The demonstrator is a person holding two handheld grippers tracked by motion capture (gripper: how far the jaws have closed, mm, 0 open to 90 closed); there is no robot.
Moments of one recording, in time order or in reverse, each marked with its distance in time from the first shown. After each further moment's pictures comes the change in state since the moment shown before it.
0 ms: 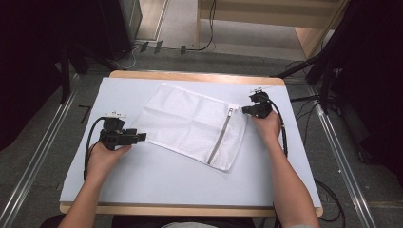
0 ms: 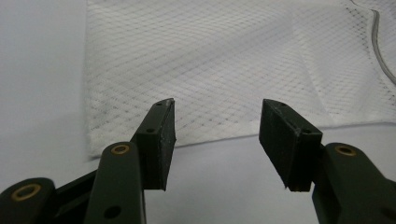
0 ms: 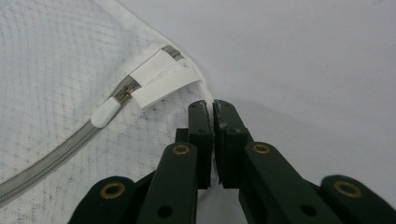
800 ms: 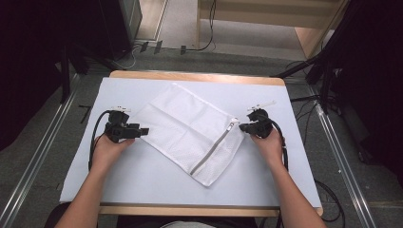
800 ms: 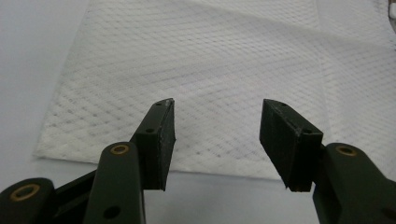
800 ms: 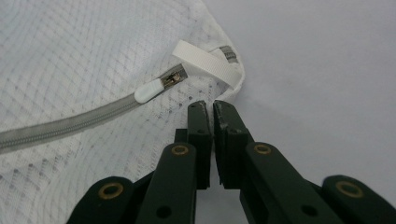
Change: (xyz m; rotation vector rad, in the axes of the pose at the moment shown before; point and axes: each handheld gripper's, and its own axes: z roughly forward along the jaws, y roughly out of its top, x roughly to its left) left arm 0.013 0.019 0.022 0.032 0.012 0.023; right arm 0.052 -0.053 -0.041 0.029 0.042 -0.069
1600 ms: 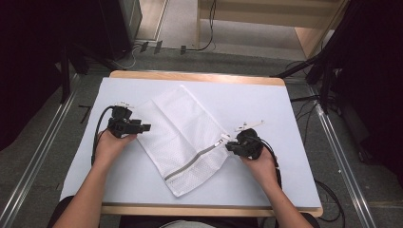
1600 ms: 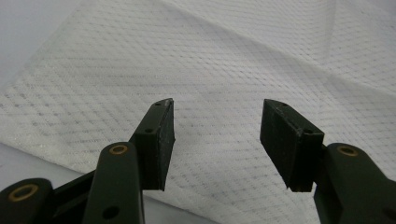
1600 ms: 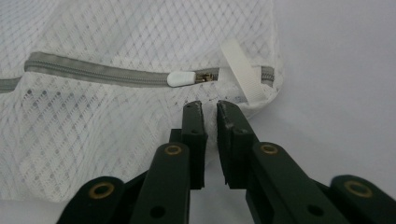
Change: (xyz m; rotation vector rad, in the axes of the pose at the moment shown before) left arm 0.003 0.011 0.006 0.001 0.015 0.016; right arm 0.069 -0.034 -0.018 -0.017 0.100 -0.126
